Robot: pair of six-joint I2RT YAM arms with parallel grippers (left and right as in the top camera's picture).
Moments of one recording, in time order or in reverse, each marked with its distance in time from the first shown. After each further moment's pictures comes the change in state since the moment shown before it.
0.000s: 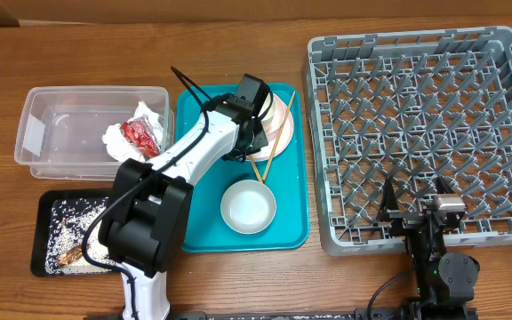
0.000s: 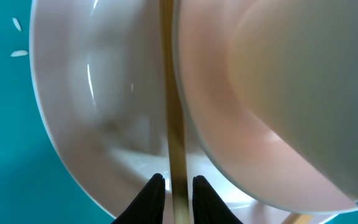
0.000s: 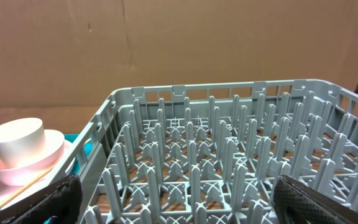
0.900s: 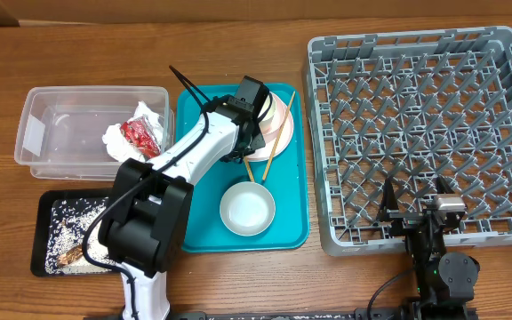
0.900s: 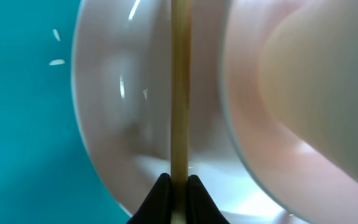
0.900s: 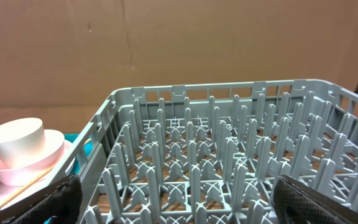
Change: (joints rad) left arm 0.003 -0.002 -0.011 -0.007 -0.064 0.000; right arm 0.000 0.000 0.000 -0.001 0.000 0.000
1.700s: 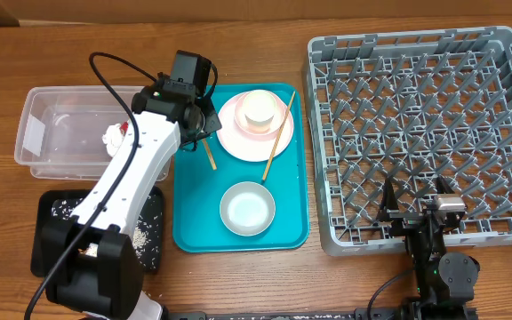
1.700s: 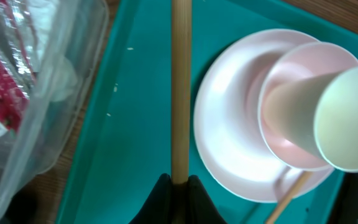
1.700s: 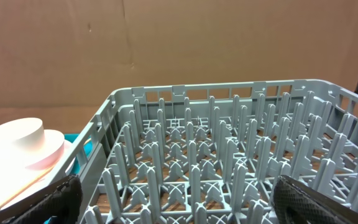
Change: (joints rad) left arm 0.187 -0.290 0.002 -0.147 0.035 0.159; right arm 0.000 0.000 0.000 0.000 0.000 0.001
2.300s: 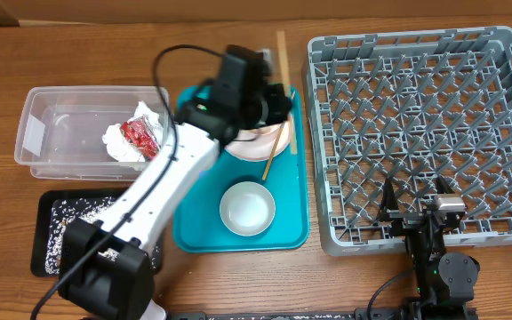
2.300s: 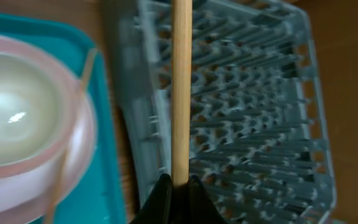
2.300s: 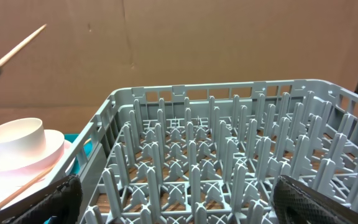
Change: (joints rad) left arm -0.230 -0.001 0.002 0.455 0.413 -0.054; right arm 0.000 0.000 0.000 0.001 0.000 -0.001
